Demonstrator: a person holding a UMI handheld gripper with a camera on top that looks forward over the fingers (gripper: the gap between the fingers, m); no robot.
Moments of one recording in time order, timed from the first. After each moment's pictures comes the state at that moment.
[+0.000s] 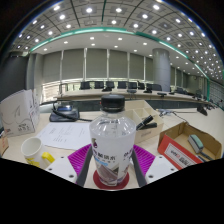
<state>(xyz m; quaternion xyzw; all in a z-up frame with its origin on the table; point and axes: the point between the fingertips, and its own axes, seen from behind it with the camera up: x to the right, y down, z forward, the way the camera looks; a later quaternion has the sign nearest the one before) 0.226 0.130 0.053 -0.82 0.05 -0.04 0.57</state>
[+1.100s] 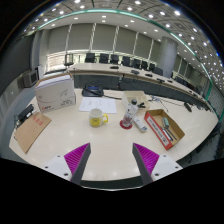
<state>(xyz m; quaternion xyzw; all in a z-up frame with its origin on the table) 0.064 -0.216 0.222 -0.90 0.01 -0.08 0.42</state>
